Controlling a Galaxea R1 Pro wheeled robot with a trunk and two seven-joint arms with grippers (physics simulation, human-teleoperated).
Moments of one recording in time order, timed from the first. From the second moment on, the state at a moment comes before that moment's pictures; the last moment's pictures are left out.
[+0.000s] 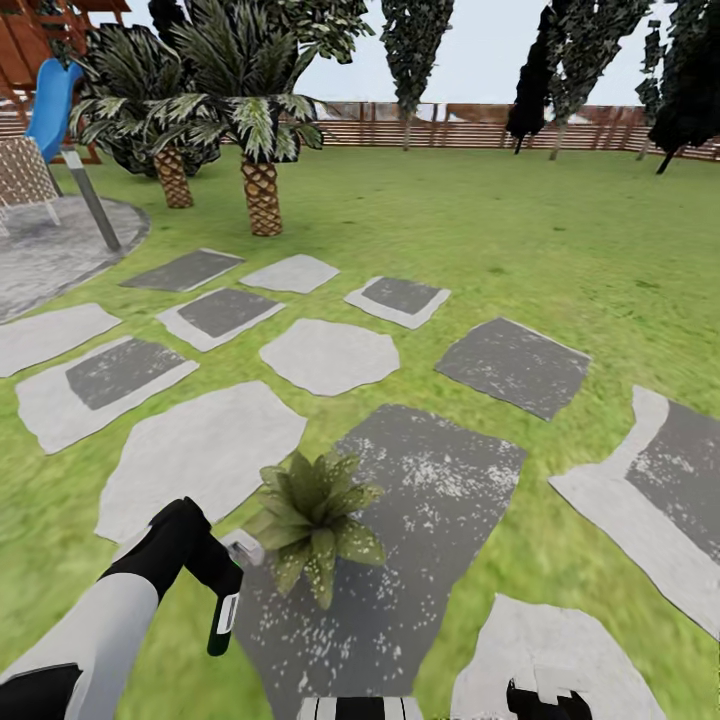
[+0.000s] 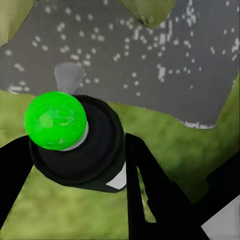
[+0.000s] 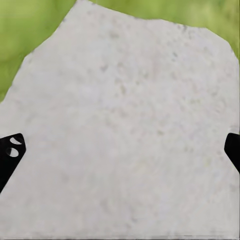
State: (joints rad) left arm -0.78 0.08 0.14 -0.59 -1.06 0.67 -1.16; right arm -0.46 -0.05 -0.31 -0.03 0.32 -0.36 -0.30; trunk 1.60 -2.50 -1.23
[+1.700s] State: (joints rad) left arm -0.92 0.08 -0.01 -0.59 -1.17 0.73 -1.54; right arm -0.46 -0.04 -0.31 -0.03 0.32 -0.36 -0.30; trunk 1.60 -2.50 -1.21
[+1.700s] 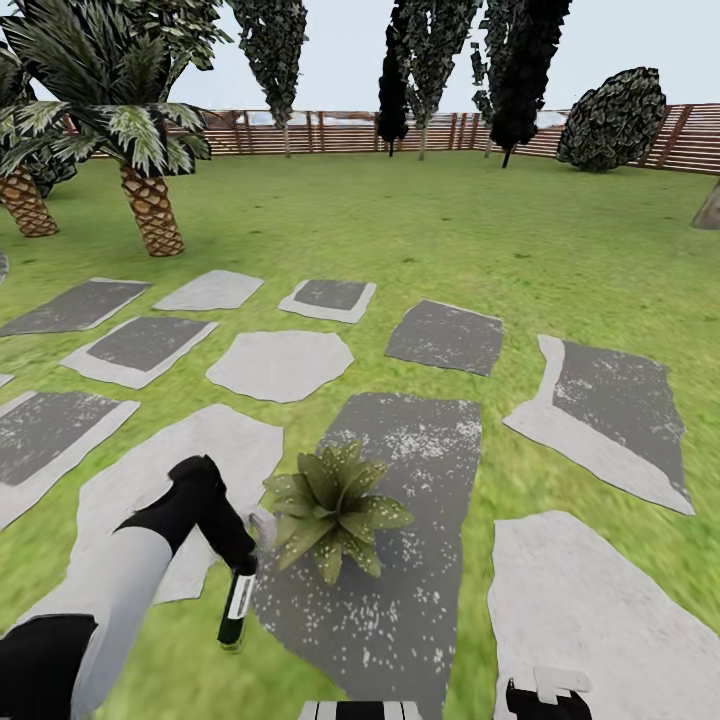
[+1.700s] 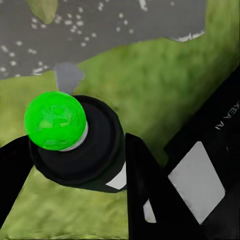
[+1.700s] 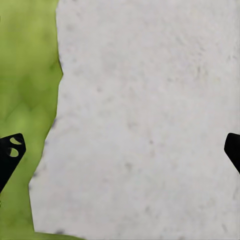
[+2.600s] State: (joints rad) left arm -1.00 0.04 -0.02 -0.57 -1.34 0.78 -1.56; right arm -0.46 -0.05 -0.31 -0.03 0.32 -0.36 -0.30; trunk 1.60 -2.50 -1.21
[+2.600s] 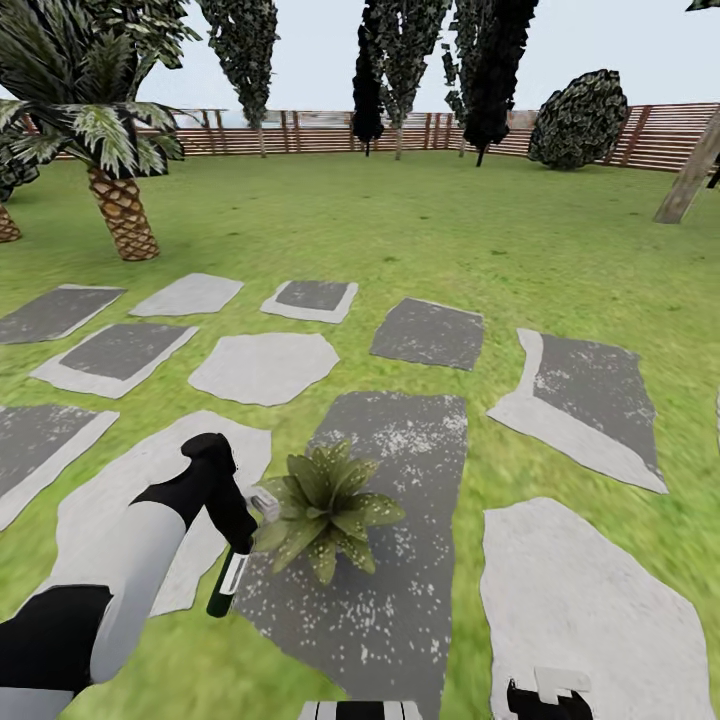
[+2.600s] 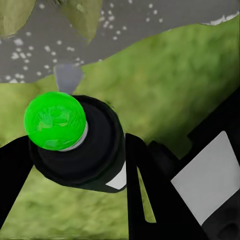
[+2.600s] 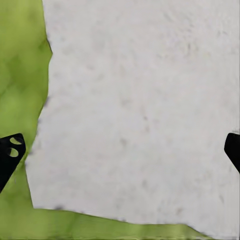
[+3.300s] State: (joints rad) left arm -0.99 0.04 -0.02 -0.57 -1.35 0.77 -1.56; right arm -0.46 -0.05 -0.31 -0.03 0.32 -0.36 -0.30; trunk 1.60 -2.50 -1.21
